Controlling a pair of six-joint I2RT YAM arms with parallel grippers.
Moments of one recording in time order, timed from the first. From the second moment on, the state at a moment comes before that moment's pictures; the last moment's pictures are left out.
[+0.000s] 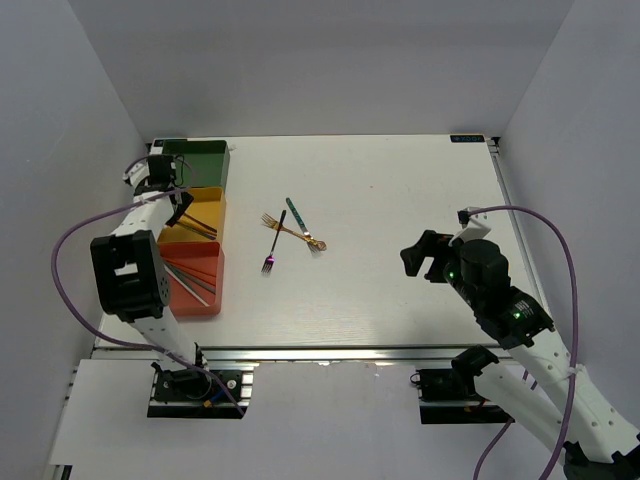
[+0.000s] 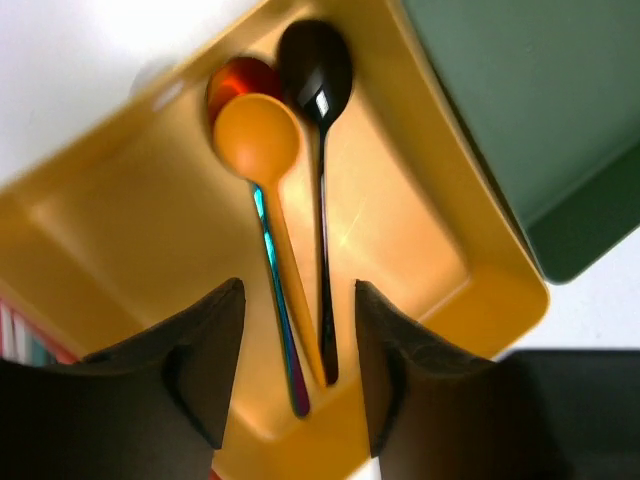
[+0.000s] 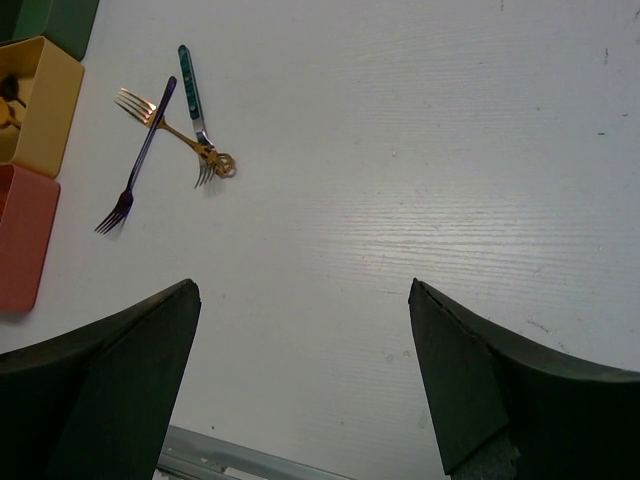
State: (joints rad) left arm 0.15 1.79 1.31 -0.41 -0.33 -0.76; right arm 0.57 0.60 0.72 -0.52 0.19 0.47
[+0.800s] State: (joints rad) left arm -0.44 1.80 1.44 -0.45 -0.14 -0.36; right arm 0.57 0.60 0.70 -0.51 0.15 0.47
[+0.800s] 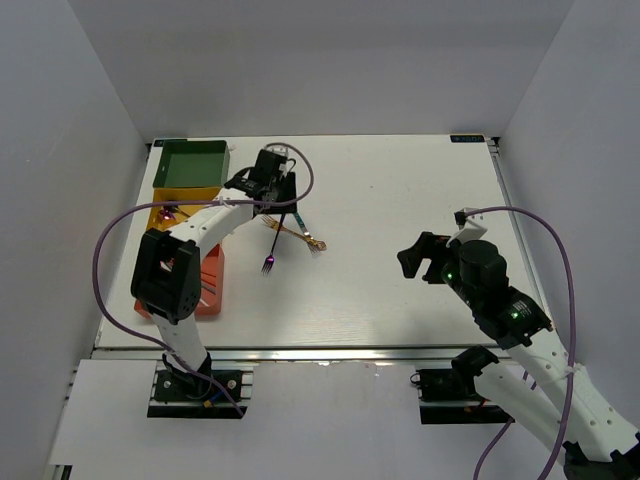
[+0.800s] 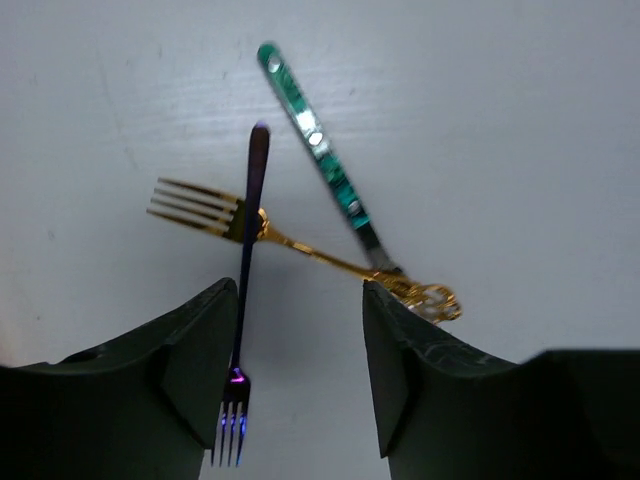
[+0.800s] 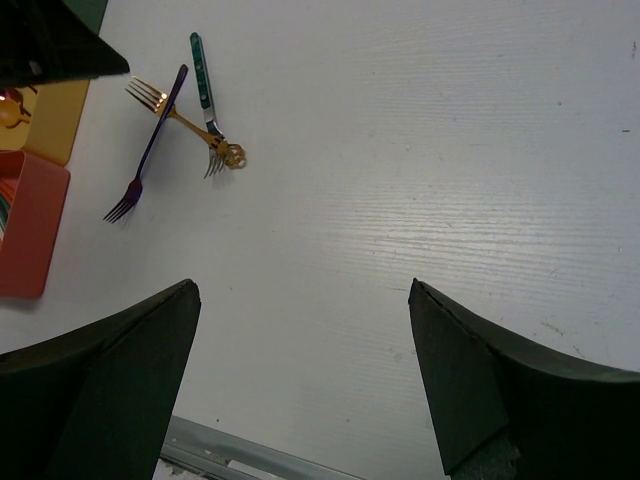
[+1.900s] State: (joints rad) left arm -0.44 1.87 1.15 -0.34 -0.12 -0.36; right arm 0.57 0.59 0.68 -0.50 0.11 0.46
